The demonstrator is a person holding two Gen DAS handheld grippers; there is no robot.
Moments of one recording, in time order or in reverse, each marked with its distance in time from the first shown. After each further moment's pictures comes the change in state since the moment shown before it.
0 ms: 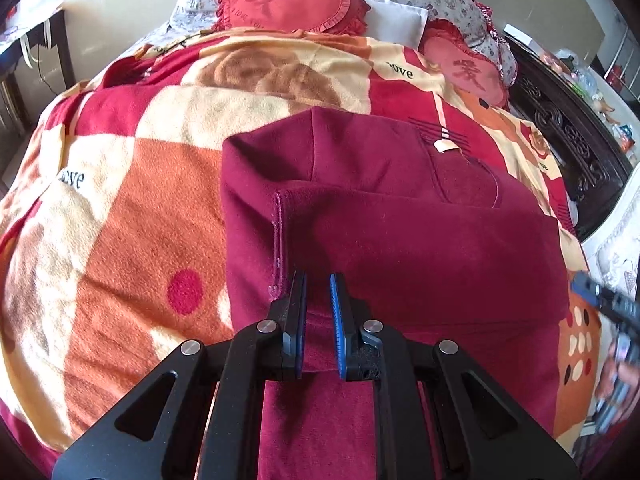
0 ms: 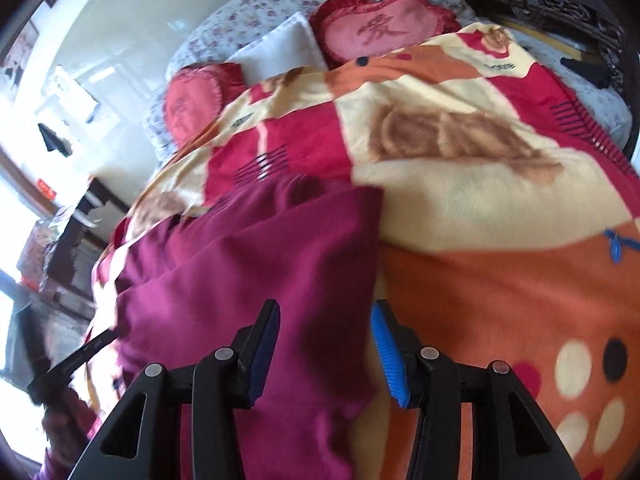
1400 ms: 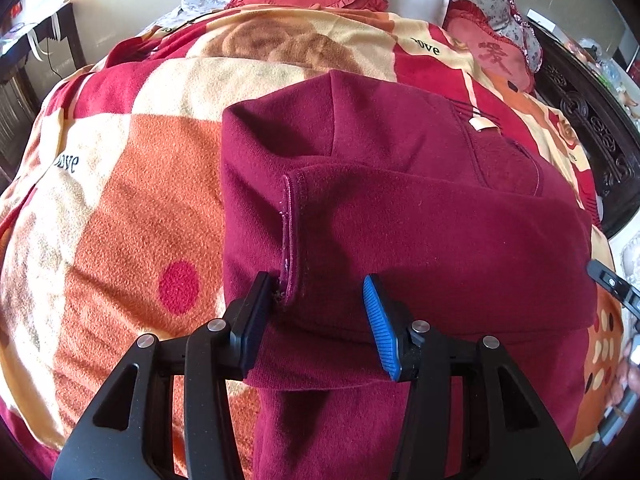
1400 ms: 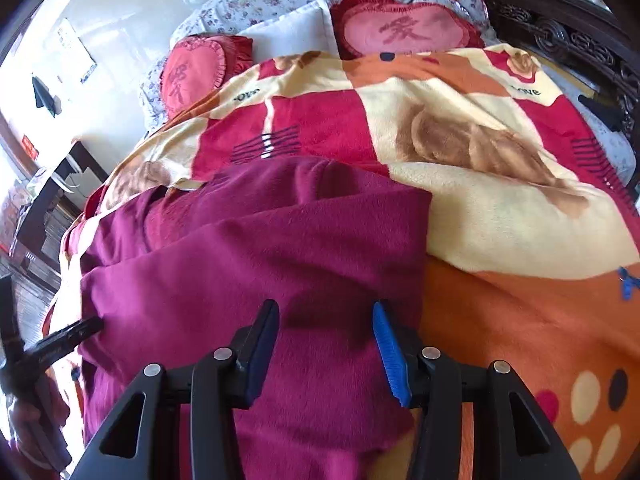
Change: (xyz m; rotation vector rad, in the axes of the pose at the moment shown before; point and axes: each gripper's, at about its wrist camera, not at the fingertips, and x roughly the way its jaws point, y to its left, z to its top) left arm 0.030 0.000 -0.002 -0.005 0.053 0.087; right arm 0.040 0.037 0.004 -0.123 0.006 -0.123
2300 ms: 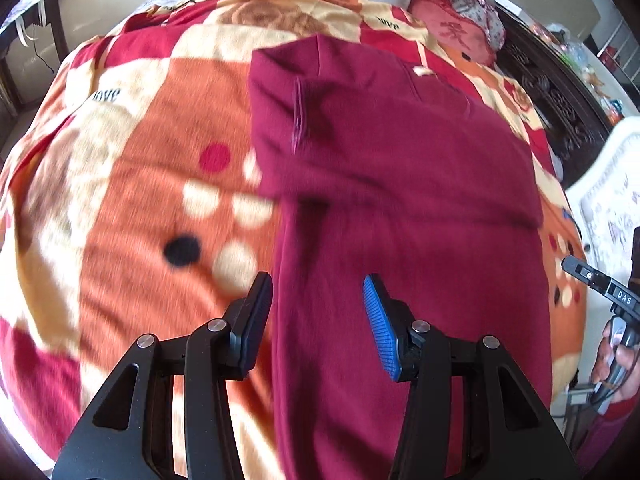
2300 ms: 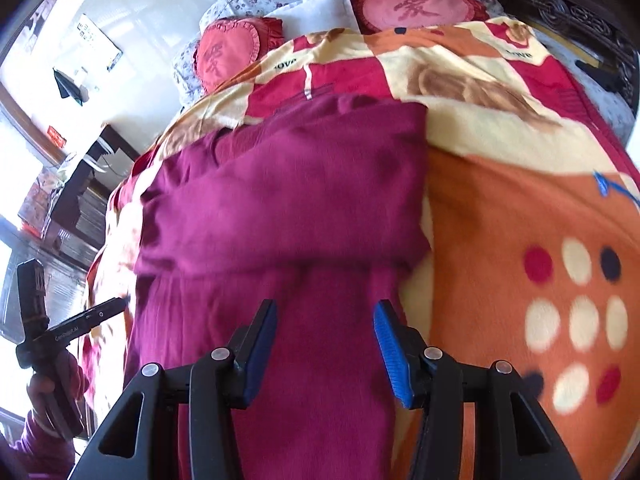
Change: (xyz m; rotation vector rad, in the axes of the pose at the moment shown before) left arm -0.083 0.025 -0.089 0.037 0.085 -0.121; right arm -0.074 0.010 -0.087 0.019 0.100 0.107
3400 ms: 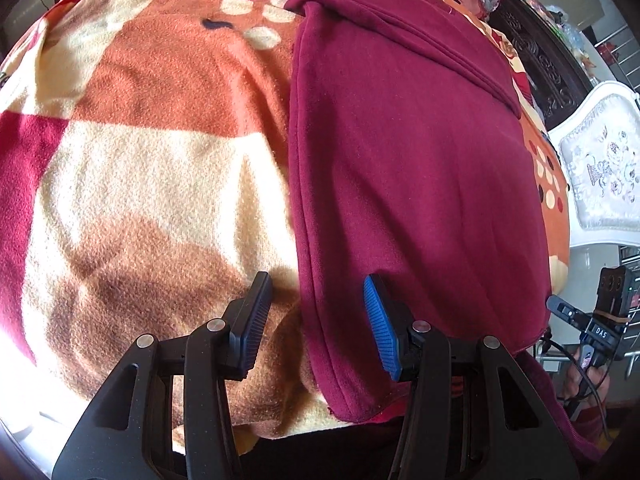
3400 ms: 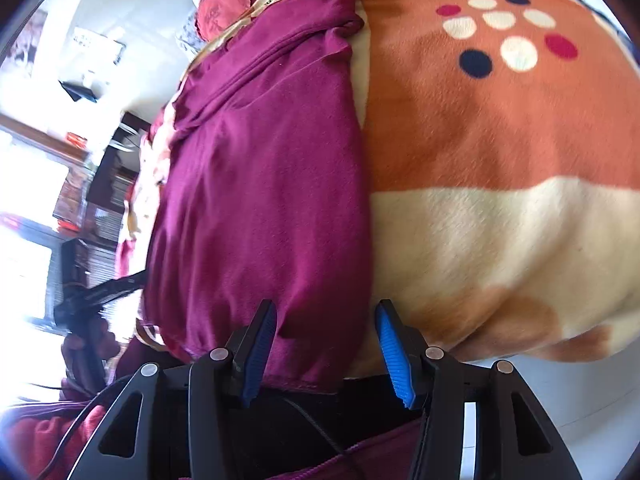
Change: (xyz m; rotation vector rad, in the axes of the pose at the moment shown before) left arm -0.020 0.029 -0.137 -0.053 0.178 -0.095; right arm -0.045 -0.037 -0.202 0.149 0.152 0.185
